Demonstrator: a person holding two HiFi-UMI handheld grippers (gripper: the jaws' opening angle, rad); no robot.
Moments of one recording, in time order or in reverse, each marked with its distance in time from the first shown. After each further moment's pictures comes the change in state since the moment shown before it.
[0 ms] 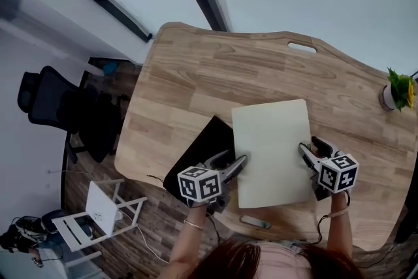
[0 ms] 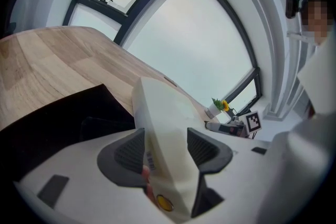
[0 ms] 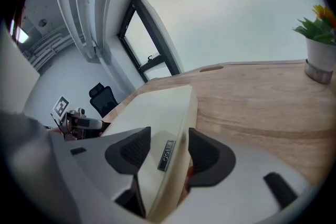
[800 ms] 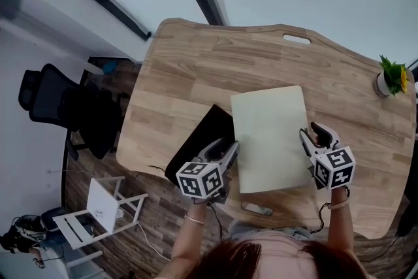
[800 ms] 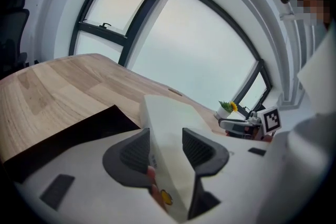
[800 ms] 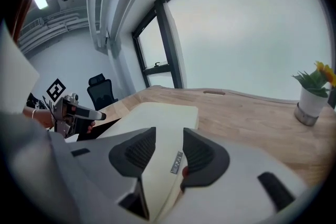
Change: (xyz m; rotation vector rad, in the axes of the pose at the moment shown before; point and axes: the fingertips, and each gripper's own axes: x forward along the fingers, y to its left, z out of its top) left arm -0.036 -0.012 0.015 0.113 -0.122 0.152; right arm -0.036 0.029 0.027 -0.232 -0.106 -0.102
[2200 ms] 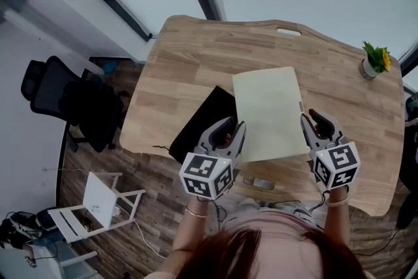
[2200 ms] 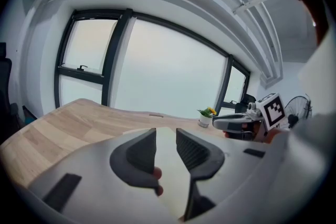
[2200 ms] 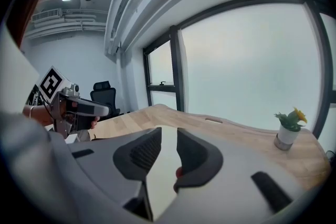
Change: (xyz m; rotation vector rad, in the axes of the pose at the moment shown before) left arm -0.104 -0.107 0.042 0.316 -0.208 -0.049; right arm -0.113 0.082 0.055 -0.127 -0.191 -0.067
